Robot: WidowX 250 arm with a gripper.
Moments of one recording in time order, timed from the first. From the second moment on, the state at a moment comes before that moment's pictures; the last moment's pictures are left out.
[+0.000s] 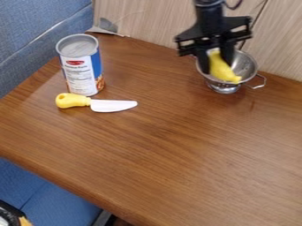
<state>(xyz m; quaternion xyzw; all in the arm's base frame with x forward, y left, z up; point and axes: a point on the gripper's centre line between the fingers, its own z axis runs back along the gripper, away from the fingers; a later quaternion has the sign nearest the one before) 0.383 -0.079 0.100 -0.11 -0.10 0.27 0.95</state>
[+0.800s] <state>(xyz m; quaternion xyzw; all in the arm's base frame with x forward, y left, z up) 0.440 -0.088 0.074 -0.08 -0.09 0.30 0.95</state>
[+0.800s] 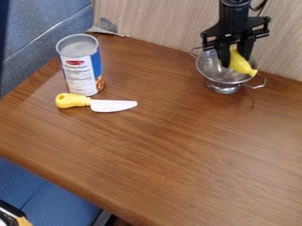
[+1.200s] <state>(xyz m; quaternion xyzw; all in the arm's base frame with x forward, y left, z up) 0.448 -0.087 0.059 -0.06 -0.08 0.30 0.95</state>
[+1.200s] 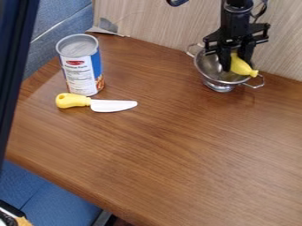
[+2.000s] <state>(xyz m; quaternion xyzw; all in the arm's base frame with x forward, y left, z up) 0.439 -0.083 0.059 -0.08 -0.06 0.31 0.94</state>
